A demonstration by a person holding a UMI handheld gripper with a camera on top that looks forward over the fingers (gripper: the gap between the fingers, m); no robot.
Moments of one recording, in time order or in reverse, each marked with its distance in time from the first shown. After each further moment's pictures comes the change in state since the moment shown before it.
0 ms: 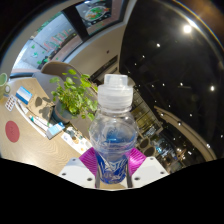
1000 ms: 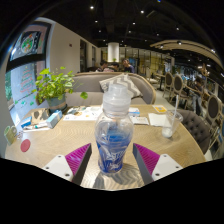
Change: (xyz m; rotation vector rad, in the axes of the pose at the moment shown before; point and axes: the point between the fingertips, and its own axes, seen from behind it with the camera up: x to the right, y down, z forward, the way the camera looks) arm -0.026 0.242 0.004 -0.276 -0.323 0.780
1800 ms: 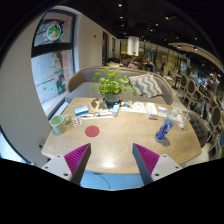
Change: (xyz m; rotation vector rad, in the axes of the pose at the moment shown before) arm -0.287 -0.005 -0.281 -0.131 -0.119 -0.108
